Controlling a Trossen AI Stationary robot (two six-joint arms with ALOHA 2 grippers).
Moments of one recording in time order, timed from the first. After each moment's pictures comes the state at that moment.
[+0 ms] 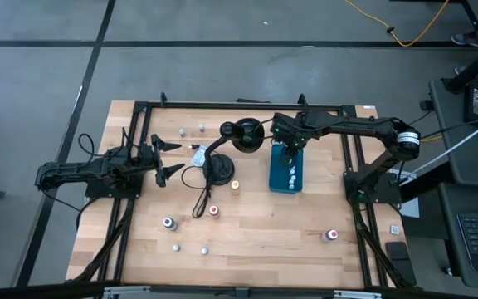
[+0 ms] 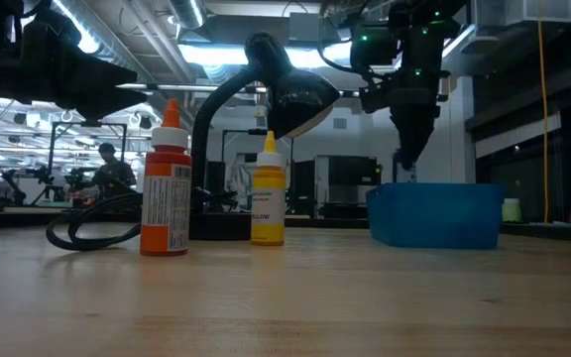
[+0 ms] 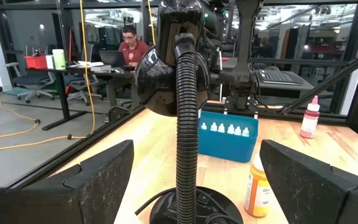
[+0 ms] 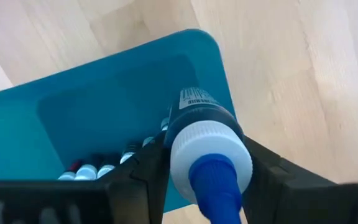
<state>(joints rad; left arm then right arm) 0.10 0.00 0.01 0.04 -0.18 -0.03 -0.32 1.60 1.22 -1.01 0.09 0.07</state>
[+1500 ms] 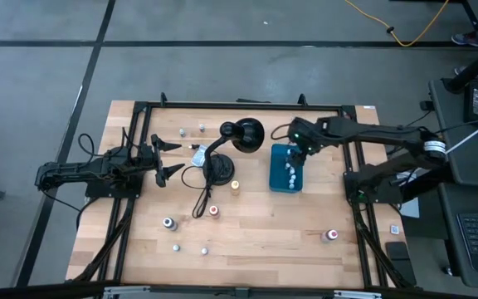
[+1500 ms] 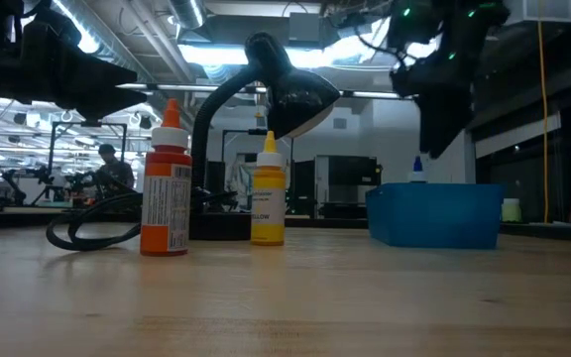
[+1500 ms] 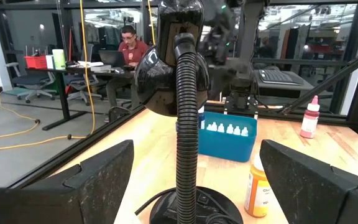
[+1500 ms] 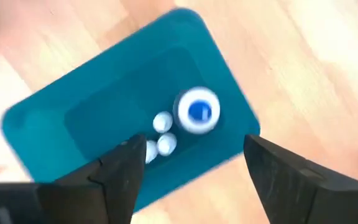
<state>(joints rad) 0.10 0.00 0.01 0.04 -0.18 -0.03 -0.29 1.34 1.02 -0.93 0.09 0.34</state>
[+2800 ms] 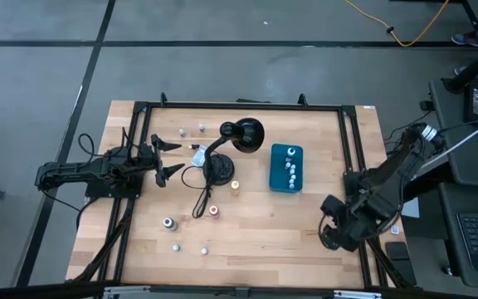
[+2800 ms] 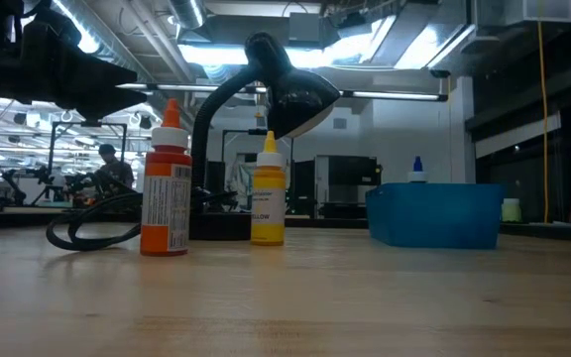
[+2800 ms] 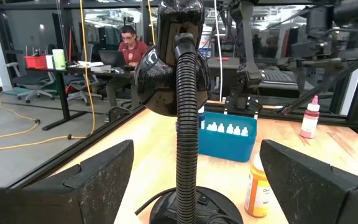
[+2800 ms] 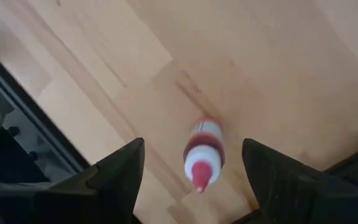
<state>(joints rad) 0.10 0.00 0.01 0.04 -0.18 -0.03 0.86 1.28 1.05 -1.12 0.12 1.58</state>
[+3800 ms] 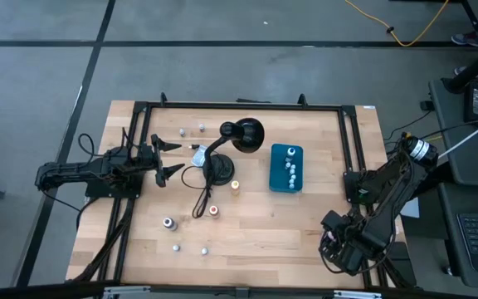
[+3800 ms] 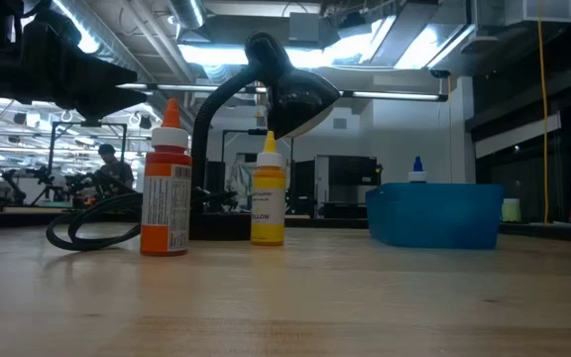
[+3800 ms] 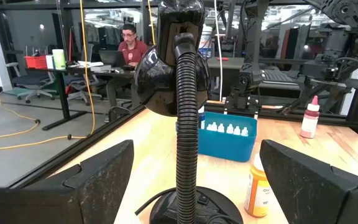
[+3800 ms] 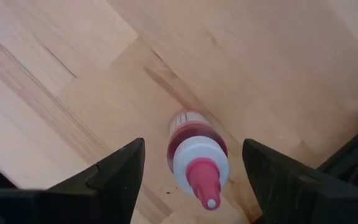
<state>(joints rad) 0.10 0.00 0.01 0.04 -0.18 -0.03 1.01 1.52 1.05 -1.12 0.19 1.78</state>
